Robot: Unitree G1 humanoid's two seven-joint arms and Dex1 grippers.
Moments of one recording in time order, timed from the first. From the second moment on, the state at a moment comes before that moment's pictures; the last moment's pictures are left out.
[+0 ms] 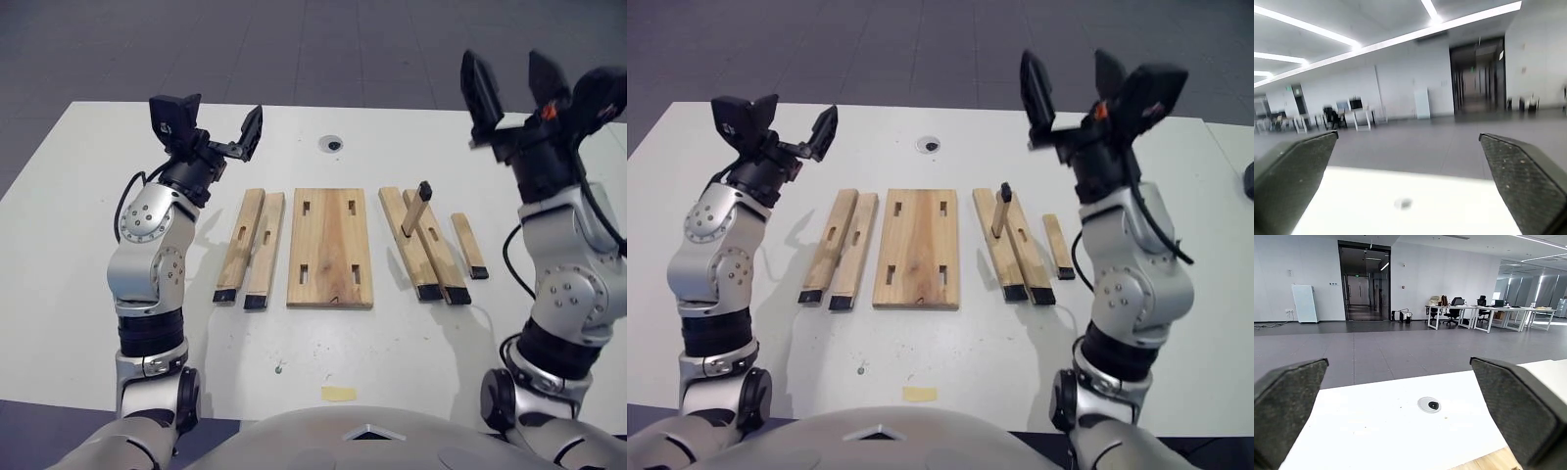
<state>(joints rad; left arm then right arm) -0.33 0.27 0.16 -0.28 -0.36 0.45 -0.27 -0.19 -0.28 -0.29 -0.60 0.66 0.63 0.16</state>
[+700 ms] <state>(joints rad) -0.32 0.29 0.16 -0.27 -0.37 0.47 -0.29 0.24 -0.30 -0.02 -0.50 0.45 0.69 0.19</state>
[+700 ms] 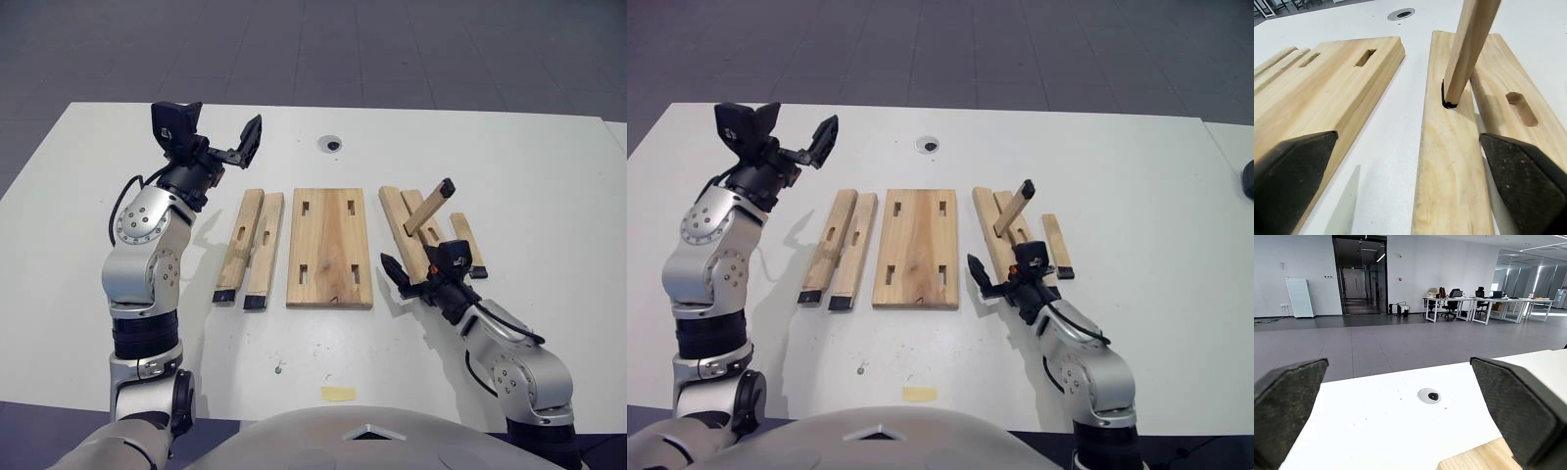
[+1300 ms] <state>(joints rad) -0.32 0.29 0.14 -0.25 -0.36 0.47 -0.29 0.19 -0.31 0.02 -0.47 0.28 0.73 0.15</state>
